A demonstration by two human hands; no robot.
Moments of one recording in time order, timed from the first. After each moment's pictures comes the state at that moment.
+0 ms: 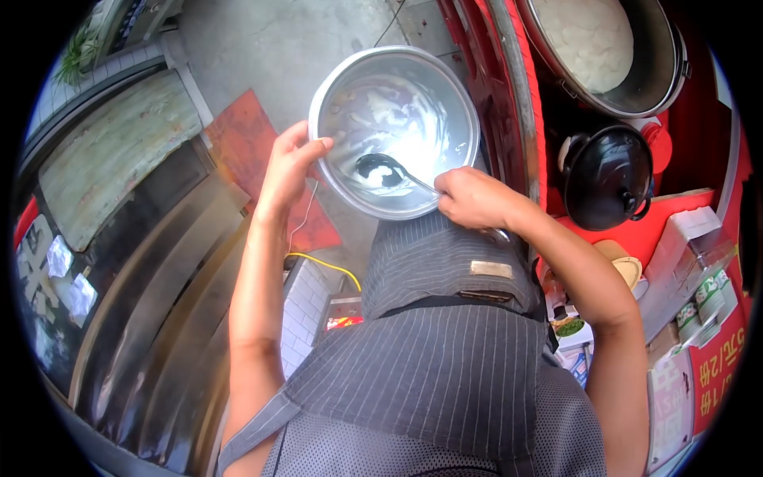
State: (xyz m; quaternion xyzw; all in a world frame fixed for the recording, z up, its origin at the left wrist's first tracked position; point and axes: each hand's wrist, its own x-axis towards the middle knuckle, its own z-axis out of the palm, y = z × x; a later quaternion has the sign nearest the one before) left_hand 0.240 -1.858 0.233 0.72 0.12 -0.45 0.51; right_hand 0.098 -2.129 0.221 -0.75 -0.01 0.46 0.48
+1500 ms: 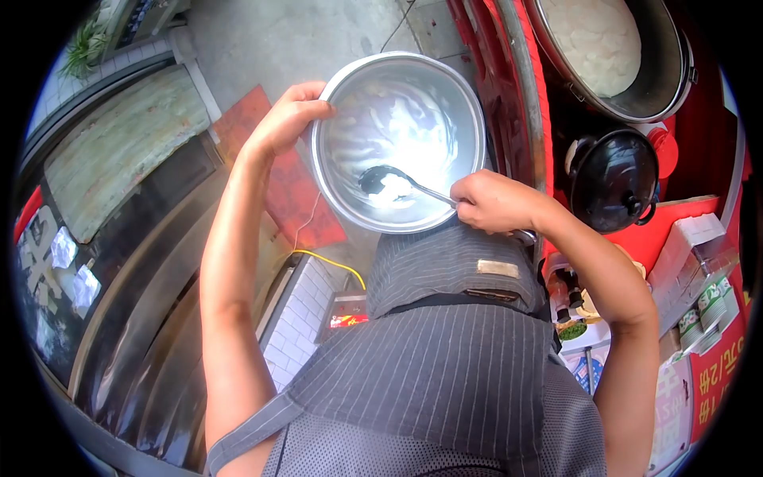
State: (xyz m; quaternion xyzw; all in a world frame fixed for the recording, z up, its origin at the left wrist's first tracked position) left_hand 0.316 -1.869 0.215 0.70 0.03 -0.58 0.41; right_hand 0.099 -2.150 0.230 -0.75 -0.11 0.42 0.50
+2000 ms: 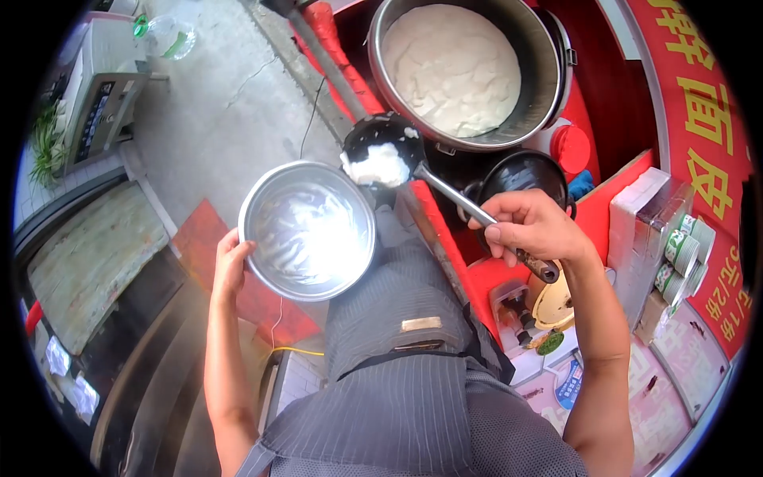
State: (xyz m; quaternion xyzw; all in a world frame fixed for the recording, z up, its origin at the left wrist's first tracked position) left_hand 0.271 -1.848 0.198 0.73 0.11 -0.46 0.50; right_hand 0.065 -2.319 0.334 -0.53 0.31 0.33 0.72
